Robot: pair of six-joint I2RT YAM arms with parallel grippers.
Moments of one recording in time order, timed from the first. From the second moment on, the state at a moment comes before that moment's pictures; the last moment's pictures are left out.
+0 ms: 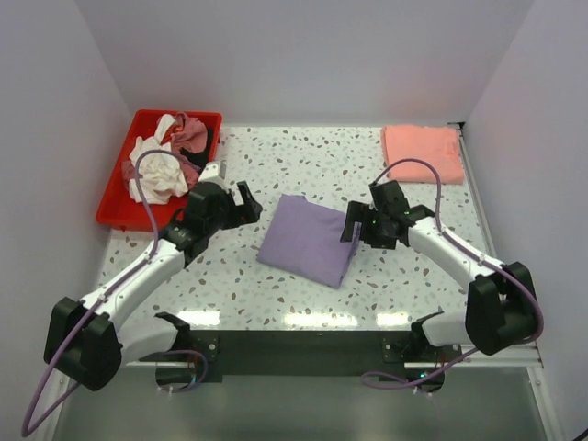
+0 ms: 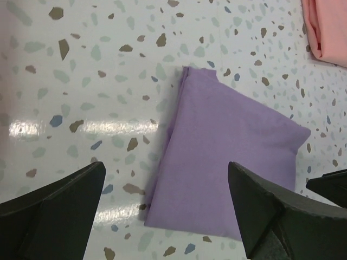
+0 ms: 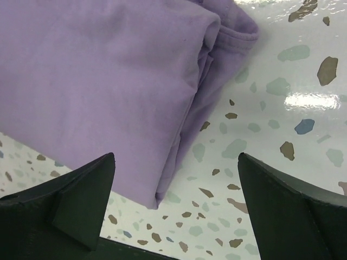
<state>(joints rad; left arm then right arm) -0.44 1.16 0.77 -0.15 -0.08 -0.57 0.38 1.35 0.87 -0.55 -0.08 0.54</state>
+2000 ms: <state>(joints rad) -0.44 0.94 0.66 -0.34 -0.33 -0.65 0.30 2.22 1.94 -0.40 0.72 -0.34</state>
